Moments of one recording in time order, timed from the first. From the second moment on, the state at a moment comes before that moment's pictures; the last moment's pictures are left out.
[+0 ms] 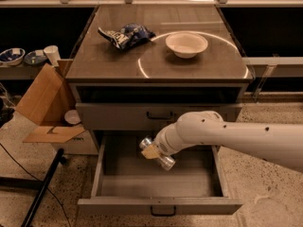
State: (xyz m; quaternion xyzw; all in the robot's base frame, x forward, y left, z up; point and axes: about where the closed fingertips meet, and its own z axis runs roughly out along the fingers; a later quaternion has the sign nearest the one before) arm 0.539 -0.011 0.583 -0.40 0.86 0.18 0.24
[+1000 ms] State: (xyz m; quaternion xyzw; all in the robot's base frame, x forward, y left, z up) arm 0.579 -0.008 0.542 -0.45 0.85 0.15 0.23
